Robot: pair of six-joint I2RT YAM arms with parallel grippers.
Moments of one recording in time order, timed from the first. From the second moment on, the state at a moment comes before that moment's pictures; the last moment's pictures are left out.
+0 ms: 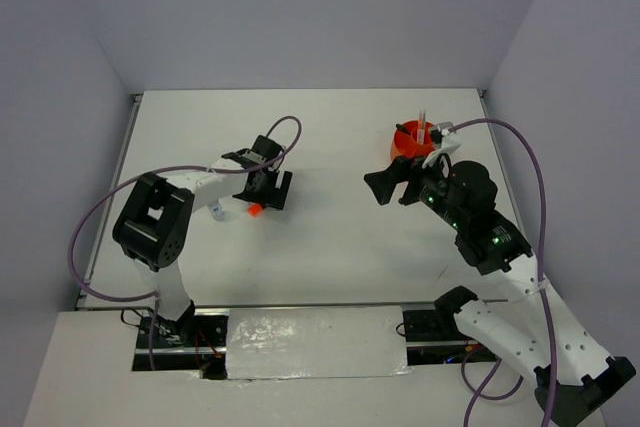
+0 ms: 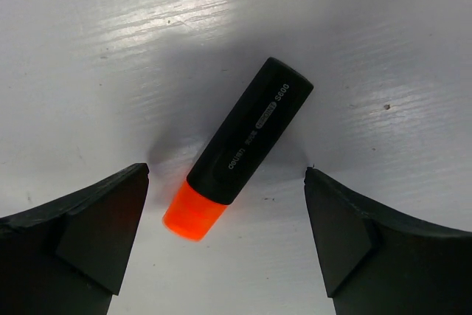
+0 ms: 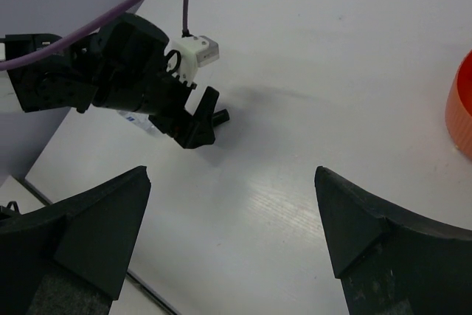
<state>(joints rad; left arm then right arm) -0.47 1.80 1.15 -0.49 -0.15 -0.21 0.48 0.72 0.86 -0.33 -0.09 0.39</state>
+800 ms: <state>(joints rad) -0.51 1.77 1.05 -0.38 -0.14 -0.30 0.49 0.75 0.83 -0.27 -0.17 0.46</state>
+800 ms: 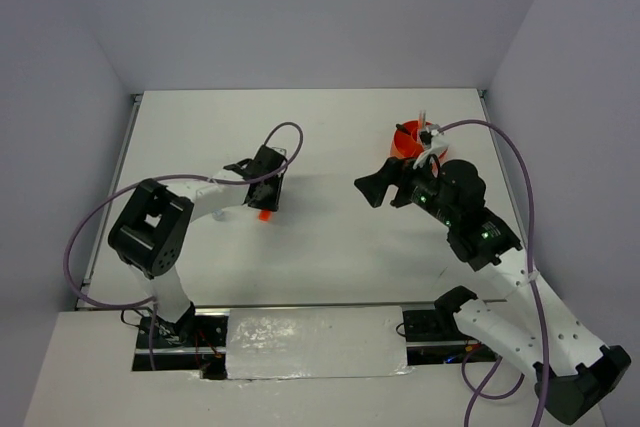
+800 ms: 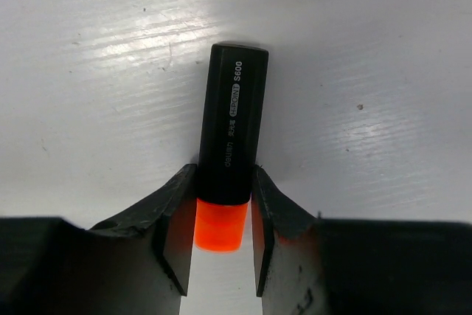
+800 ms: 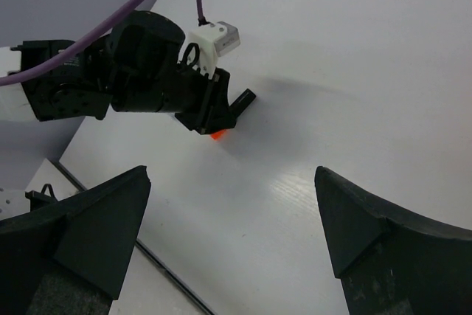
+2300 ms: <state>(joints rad) -0.93 1.17 0.84 -0.06 -0.01 -0.37 0.71 1.01 0.65 0.12 -0.08 0.83</state>
